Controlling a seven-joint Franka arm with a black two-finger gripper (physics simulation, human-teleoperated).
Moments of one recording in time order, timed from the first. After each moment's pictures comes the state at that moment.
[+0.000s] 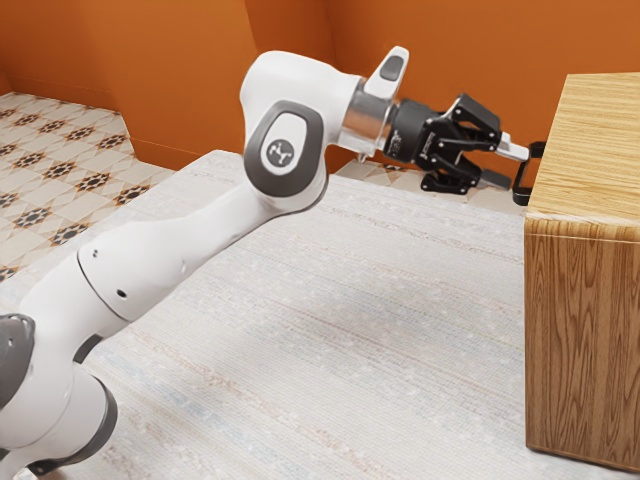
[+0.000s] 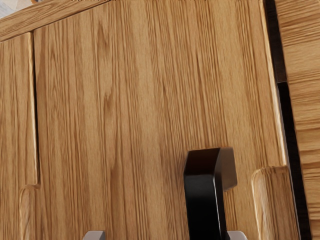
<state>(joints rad) -2.49 -1.24 1.40 -1.11 0.62 2.17 -0.64</state>
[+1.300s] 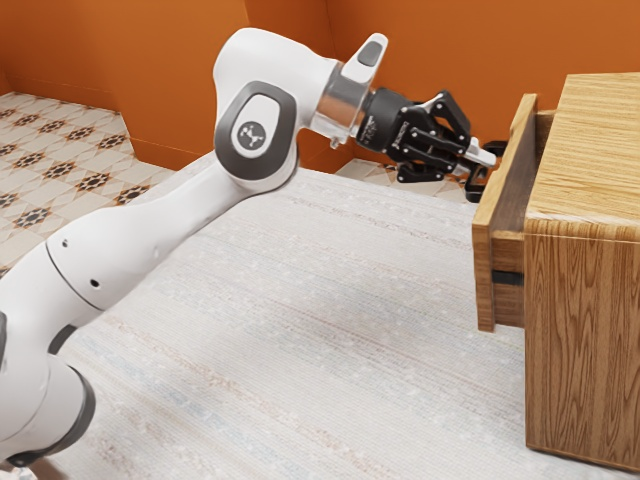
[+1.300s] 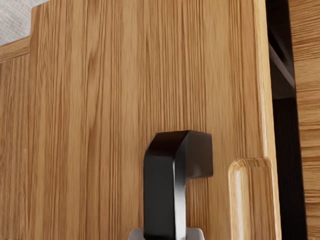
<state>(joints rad) -2.42 -1.18 1.39 -1.13 0.63 2.08 -0.74</state>
